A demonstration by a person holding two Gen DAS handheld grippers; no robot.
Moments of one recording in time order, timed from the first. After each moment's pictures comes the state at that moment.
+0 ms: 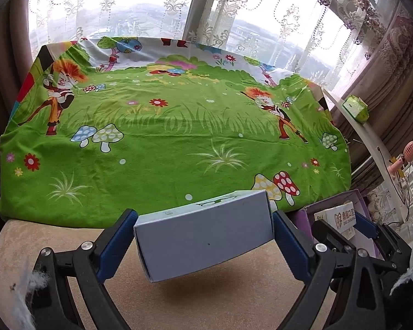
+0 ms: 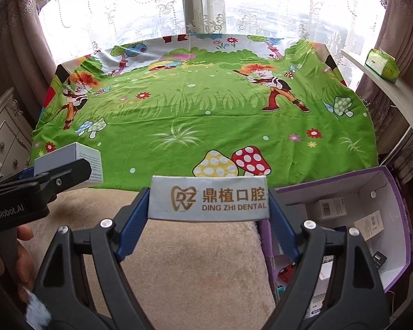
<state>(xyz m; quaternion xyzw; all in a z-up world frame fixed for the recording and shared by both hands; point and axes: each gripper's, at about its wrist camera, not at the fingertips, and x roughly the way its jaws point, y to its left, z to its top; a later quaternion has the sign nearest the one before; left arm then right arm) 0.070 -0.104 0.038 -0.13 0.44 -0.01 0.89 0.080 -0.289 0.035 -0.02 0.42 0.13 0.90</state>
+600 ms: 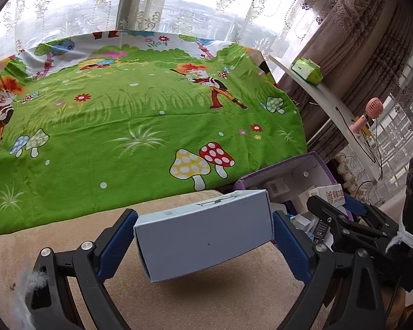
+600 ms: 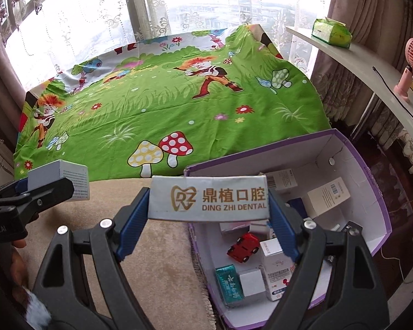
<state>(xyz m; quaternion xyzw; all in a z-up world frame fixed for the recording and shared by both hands) 0.074 -0.188 0.039 -0.10 0.47 -0.14 0.87 0.063 -0.397 0.035 0.03 0.43 0.04 0.90</state>
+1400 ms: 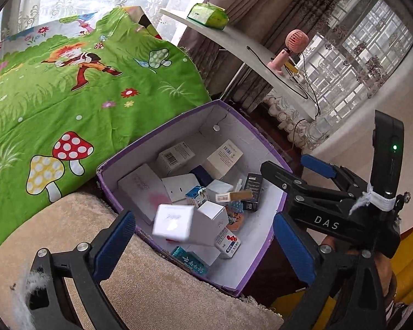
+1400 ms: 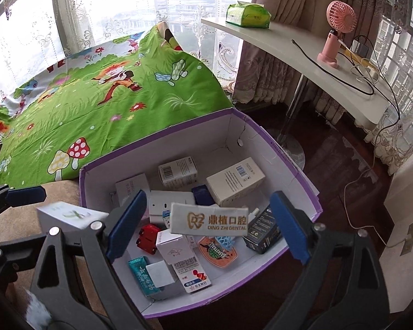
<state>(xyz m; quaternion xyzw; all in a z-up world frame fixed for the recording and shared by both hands) 0.087 -0.314 0.022 -0.05 0.51 -0.35 0.78 0.042 -0.502 0.030 0.04 0.44 -0.09 0.89</state>
